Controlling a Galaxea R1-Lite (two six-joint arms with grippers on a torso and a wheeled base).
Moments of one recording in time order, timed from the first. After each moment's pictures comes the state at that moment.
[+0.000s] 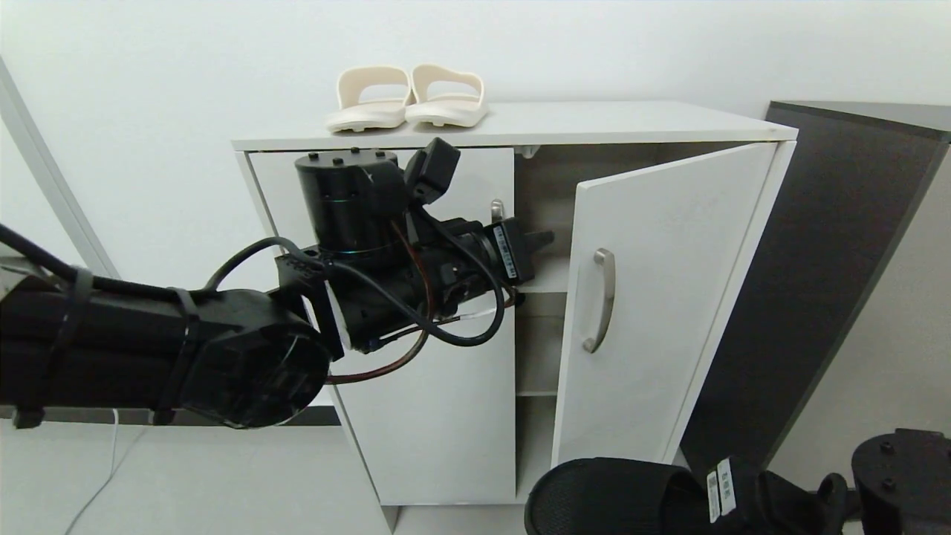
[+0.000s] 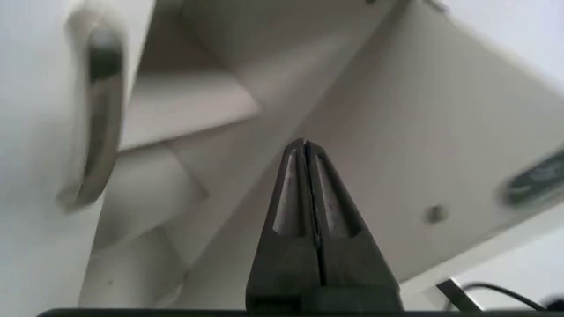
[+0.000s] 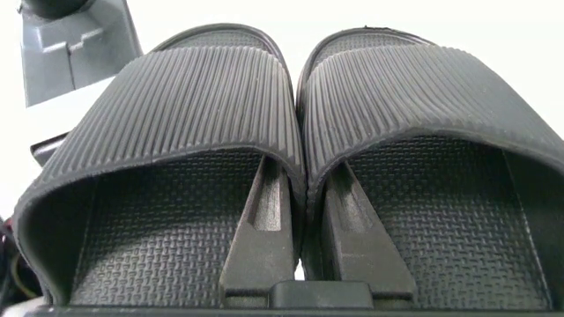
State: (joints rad) left arm -0.67 1.80 -1.10 -0.73 -0.22 -0.47; right arm 0.89 1.46 -0.26 -0.75 0.28 -0.11
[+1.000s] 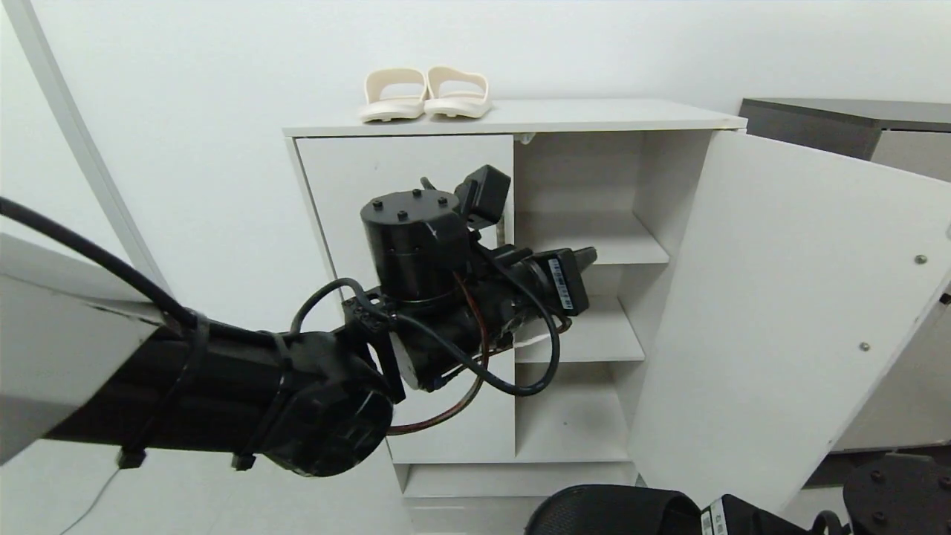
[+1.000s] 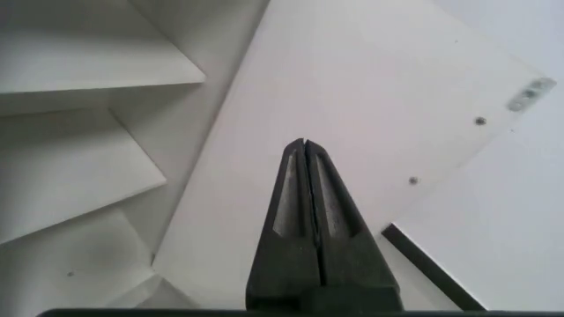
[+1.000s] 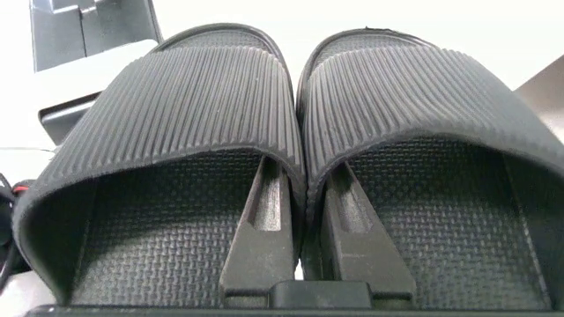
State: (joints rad) left arm -0.78 1.88 -1.07 -0.91 -0.11 -0.43; right arm 0.92 1.48 -0.23 -0.75 0.28 -0.14
